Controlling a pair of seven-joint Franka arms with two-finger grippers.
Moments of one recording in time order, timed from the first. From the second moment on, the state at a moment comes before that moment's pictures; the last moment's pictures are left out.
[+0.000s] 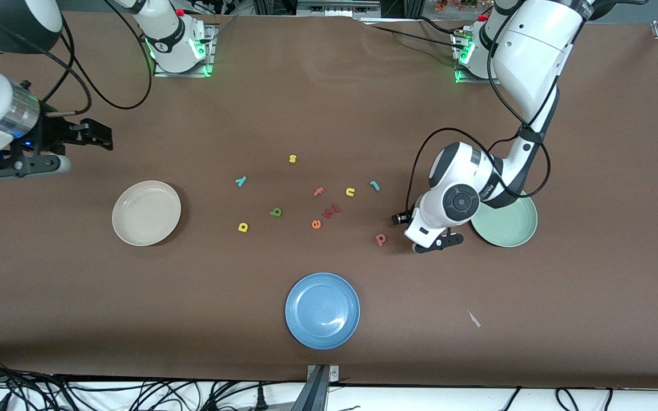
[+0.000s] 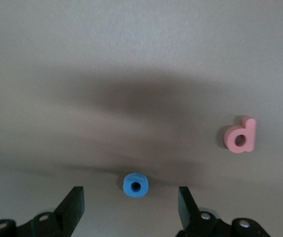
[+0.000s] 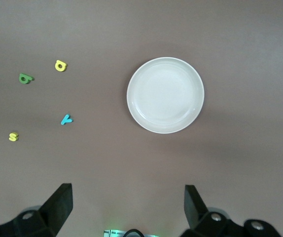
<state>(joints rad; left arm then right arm) -0.29 0.68 -0.15 -1.68 -0.07 2.20 -0.64 0.16 0.12 -0.04 -1.58 -0.01 1.54 -0.03</state>
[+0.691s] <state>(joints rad) -0.30 0.67 -0.15 -1.79 -0.07 2.32 -0.64 0.27 0.26 -0.03 -1.59 0.00 1.65 -0.02</state>
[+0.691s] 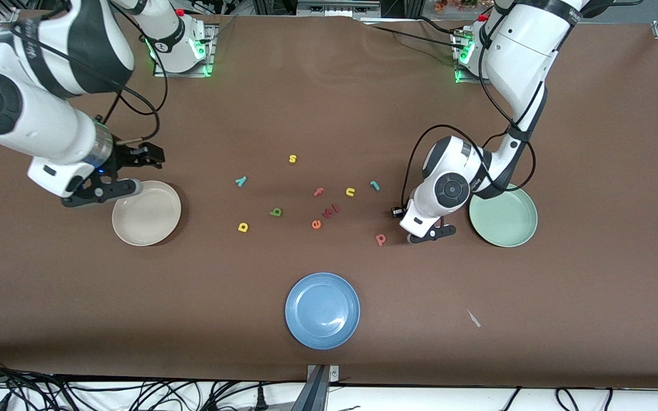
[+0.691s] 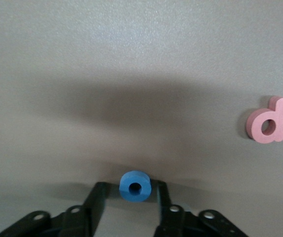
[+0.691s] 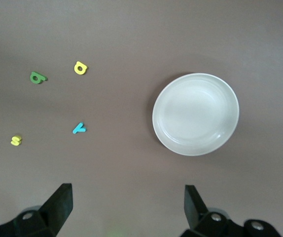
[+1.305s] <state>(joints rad) -0.30 0.64 -0.14 -1.78 -0.06 2.31 -0.64 0.30 0.53 -0.04 -1.57 0.12 1.85 -0.02</state>
